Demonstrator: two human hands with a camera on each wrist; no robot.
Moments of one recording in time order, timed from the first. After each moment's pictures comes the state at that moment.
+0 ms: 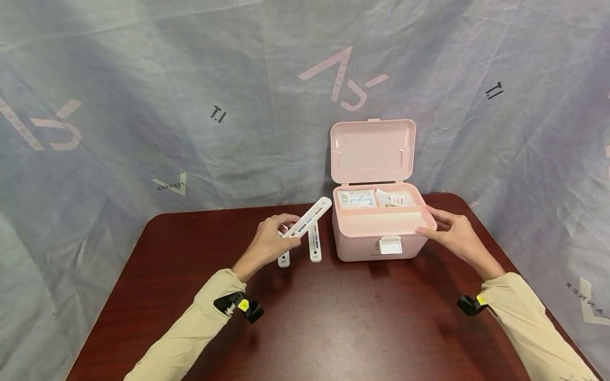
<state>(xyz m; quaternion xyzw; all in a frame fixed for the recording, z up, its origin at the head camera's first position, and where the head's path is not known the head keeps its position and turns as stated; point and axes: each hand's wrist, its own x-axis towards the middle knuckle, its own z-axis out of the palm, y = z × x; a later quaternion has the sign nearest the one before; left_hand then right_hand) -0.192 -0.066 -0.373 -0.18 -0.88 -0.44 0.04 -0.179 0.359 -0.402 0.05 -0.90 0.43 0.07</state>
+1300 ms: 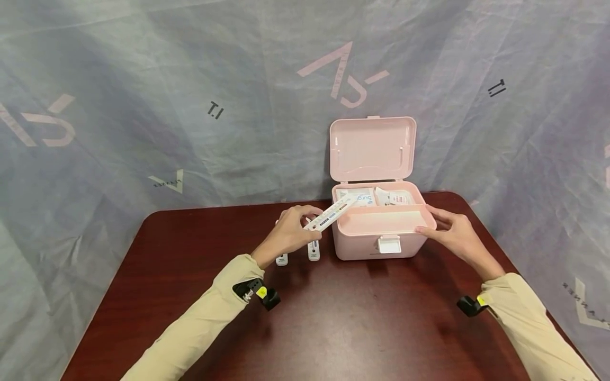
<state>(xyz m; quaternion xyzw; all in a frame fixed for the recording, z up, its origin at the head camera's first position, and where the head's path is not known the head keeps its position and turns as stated) -0.205 -0.024 -0.355 -0.21 -0.89 -0.40 -0.01 -0.180 0.358 -0.401 0.05 -0.89 0.44 0.07</state>
